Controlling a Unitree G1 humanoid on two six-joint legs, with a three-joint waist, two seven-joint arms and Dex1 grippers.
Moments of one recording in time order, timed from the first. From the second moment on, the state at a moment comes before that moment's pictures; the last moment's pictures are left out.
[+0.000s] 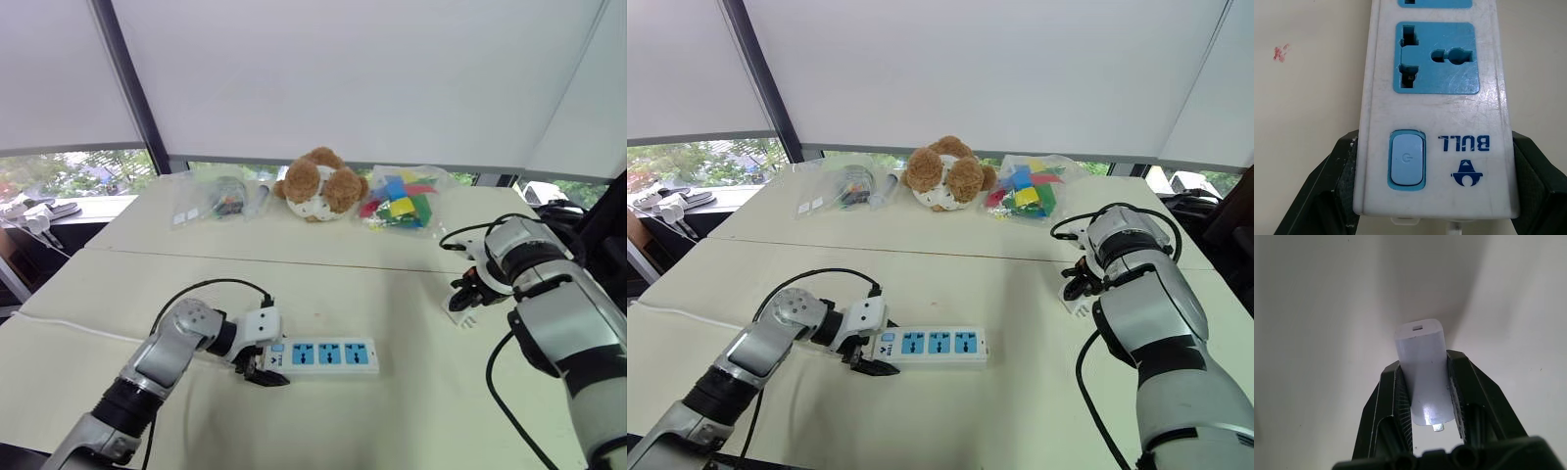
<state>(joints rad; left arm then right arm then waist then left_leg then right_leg) -0.51 0.60 -0.31 0.03 0.03 0.32 -1.33 -1.39 -0.65 0.47 1.34 -0.20 1.00 1.18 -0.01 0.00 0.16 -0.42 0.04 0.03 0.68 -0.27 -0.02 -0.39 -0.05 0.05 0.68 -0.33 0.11</state>
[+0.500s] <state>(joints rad) -0.74 0.63 -0.41 0.33 0.03 0.16 -1.51 -0.67 -0.53 -0.25 0.11 0.37 0.70 1.13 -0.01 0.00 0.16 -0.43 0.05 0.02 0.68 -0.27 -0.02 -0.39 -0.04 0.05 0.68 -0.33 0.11</state>
